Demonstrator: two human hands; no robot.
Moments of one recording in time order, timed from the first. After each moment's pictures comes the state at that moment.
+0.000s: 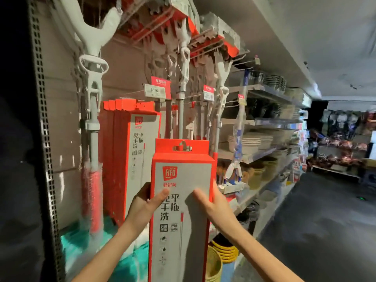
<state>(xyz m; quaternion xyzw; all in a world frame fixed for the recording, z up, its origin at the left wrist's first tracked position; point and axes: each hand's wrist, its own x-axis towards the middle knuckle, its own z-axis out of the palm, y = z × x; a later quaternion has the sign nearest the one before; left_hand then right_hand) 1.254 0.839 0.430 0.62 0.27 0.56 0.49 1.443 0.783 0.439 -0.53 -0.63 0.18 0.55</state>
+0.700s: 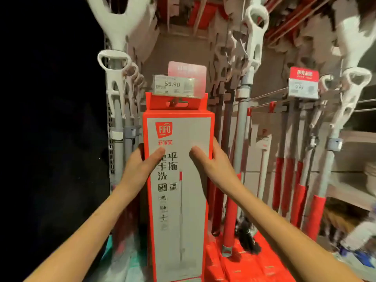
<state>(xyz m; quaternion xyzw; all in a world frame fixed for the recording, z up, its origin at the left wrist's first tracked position) 1.281 1.015 0.522 0.57 0.42 0.67 0.20 1.465 1.087 0.538 -0.28 -0.77 0.26 0.51</state>
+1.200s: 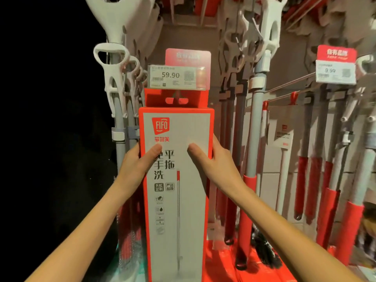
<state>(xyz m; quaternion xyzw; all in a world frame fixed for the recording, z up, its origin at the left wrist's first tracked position) 1.261 1.039 0.523 0.57 0.47 0.65 0.15 1.450 1.109 0.536 -0.27 -0.80 0.23 0.49</state>
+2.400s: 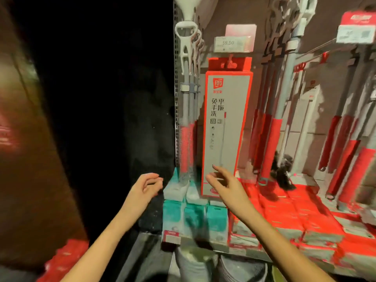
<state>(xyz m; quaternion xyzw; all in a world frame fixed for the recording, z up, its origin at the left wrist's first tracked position) 1.284 0.742 0.355 0.40 0.62 0.64 0.21 1.481 0.878 0.379 -0.30 -0.75 0.47 0.35</state>
